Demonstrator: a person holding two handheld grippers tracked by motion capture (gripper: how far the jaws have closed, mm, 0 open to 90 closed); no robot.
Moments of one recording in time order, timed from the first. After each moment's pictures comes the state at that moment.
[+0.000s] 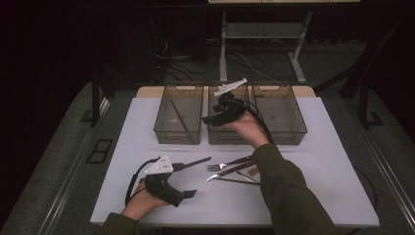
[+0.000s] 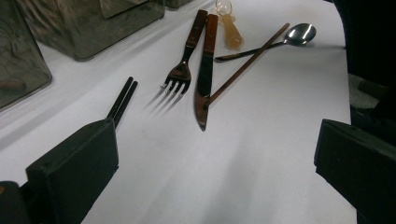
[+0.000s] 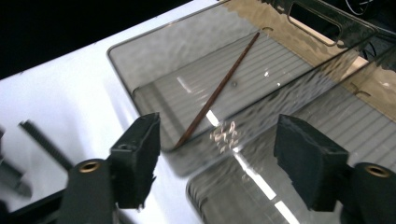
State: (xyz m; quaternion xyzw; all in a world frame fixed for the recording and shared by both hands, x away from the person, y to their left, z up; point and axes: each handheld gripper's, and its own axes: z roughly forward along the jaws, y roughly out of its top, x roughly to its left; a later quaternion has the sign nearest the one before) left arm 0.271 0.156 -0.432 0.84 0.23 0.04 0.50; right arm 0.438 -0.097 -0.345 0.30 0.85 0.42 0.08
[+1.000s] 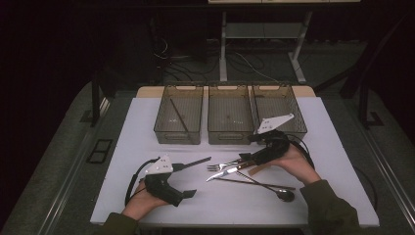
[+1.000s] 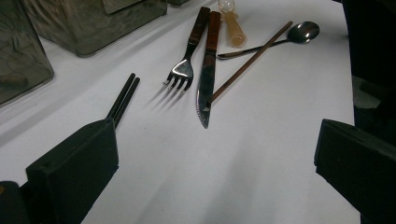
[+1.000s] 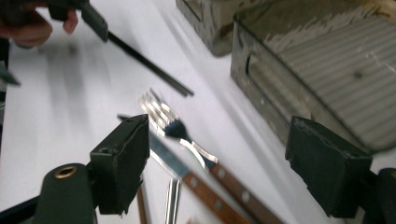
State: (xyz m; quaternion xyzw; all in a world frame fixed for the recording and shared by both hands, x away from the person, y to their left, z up) left arm 0.272 0.158 -0.434 0.84 0.24 0.04 0.49; right arm 0.347 -0.205 -0.380 0.24 0.87 0.42 0.06
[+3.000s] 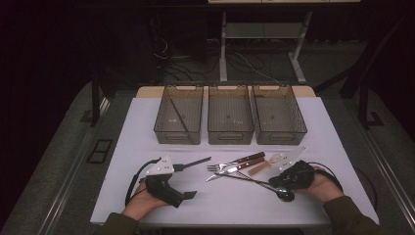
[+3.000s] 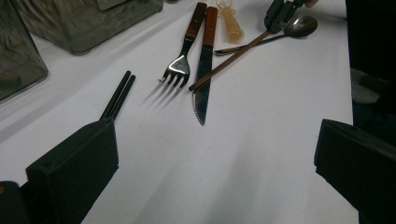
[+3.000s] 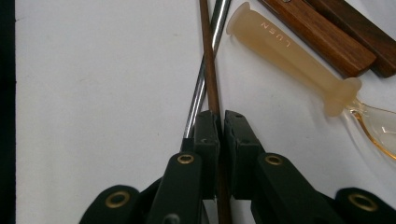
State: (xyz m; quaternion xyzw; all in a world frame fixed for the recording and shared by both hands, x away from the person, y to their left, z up) left arm 0.270 0.156 -0.434 0.84 0.23 0.04 0.49; right arm 0.301 -0.267 -0.437 0.16 0.94 0.30 0.01
